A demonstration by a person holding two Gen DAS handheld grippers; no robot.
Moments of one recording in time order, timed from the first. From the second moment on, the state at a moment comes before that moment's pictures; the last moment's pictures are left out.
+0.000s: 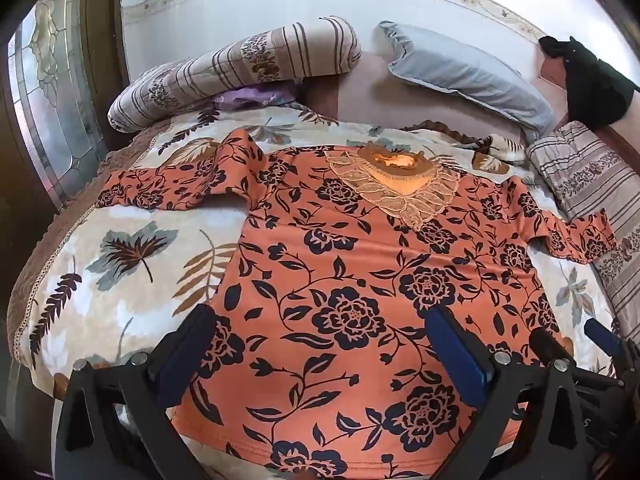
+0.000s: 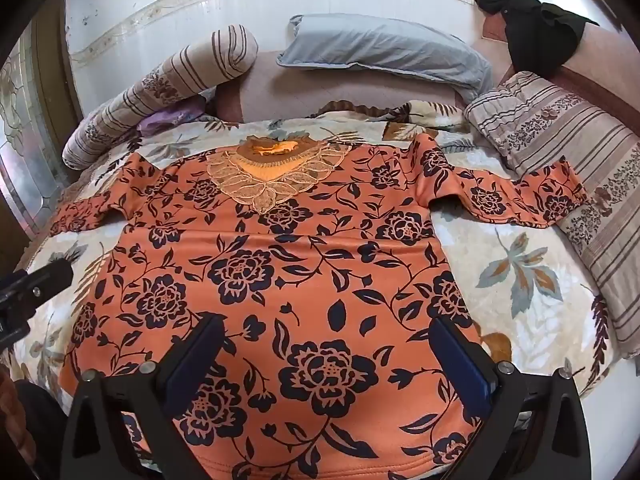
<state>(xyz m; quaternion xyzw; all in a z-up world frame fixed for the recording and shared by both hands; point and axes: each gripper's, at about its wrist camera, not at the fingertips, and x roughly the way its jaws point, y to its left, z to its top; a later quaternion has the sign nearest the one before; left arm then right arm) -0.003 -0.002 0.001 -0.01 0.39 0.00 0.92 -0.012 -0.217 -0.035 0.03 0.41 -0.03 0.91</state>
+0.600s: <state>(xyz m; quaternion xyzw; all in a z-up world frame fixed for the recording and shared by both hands) 0.000 0.007 -0.003 -0.03 0.40 0.01 0.92 -0.012 -0.211 -0.028 0.03 0.39 -0.04 0.92</state>
